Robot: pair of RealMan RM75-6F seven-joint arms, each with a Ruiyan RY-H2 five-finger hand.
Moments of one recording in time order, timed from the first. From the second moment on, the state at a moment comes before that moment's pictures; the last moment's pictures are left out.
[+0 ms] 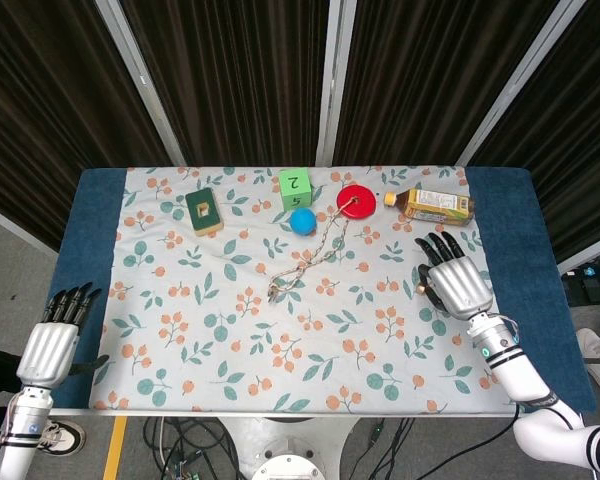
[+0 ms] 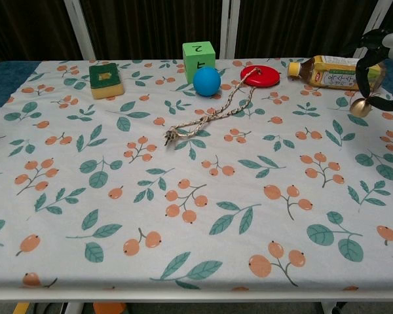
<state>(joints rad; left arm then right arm) -0.15 -1.29 -0.01 -1.50 1.52 1.42 0.04 0.56 -1.26 0.11 -1.50 -1.37 1.07 -0.31</state>
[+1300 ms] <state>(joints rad) -0.15 -1.30 -0.01 -1.50 1.52 1.41 0.04 0.52 -1.28 0.14 -1.49 -1.45 1.15 -0.38</state>
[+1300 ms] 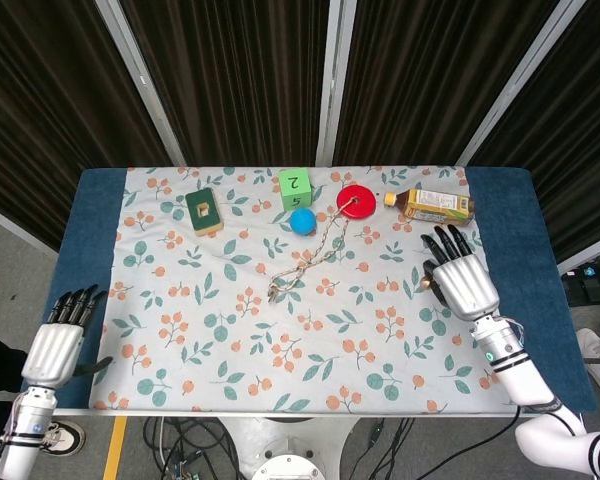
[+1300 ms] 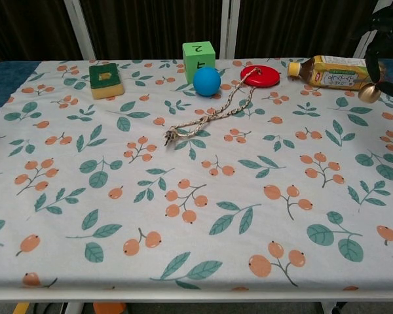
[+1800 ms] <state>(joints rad) -0.15 -1.30 0.00 -1.49 1.52 1.41 0.04 0.52 -1.29 0.14 -1.53 -1.40 1.15 -0.42</state>
